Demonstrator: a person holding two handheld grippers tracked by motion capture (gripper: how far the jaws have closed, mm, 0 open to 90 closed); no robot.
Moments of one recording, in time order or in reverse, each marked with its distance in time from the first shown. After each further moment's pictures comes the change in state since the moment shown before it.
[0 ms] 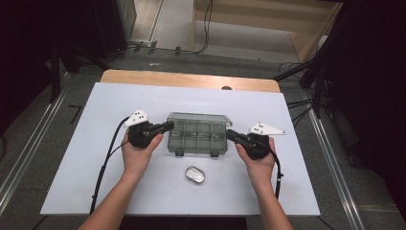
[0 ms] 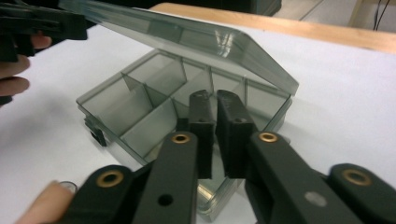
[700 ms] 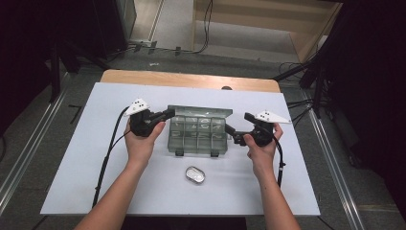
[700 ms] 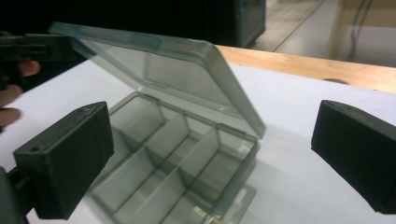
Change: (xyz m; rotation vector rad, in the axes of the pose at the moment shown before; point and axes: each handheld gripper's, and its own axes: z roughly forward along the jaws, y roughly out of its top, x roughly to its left) left arm 0.009 0.022 0.011 -0.076 0.029 -0.025; right arm -0.023 0.025 0.009 -0.085 -0.053 0.037
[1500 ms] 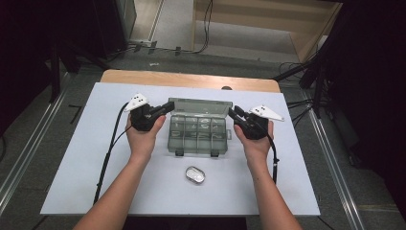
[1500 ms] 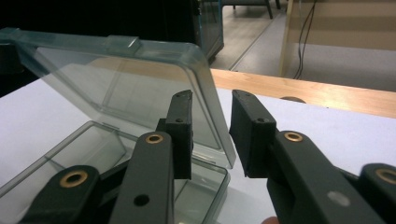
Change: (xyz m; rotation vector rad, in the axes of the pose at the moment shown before) left arm 0.007 0.007 0.008 -0.054 0.026 -0.010; right arm 0.007 0.010 0.019 -0.062 -0.172 0.018
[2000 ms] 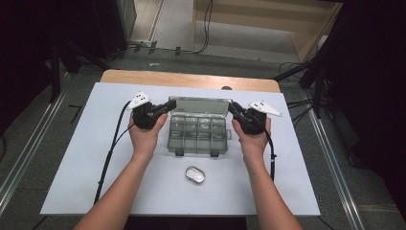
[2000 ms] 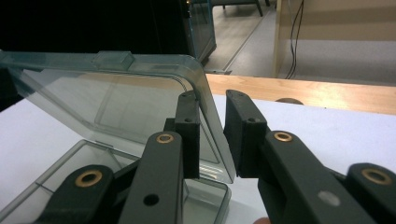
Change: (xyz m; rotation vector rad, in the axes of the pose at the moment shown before) left arm 0.002 -0.001 0.007 0.011 0.001 0.006; right arm 0.001 0.008 0.011 -0.009 -0.030 0.063
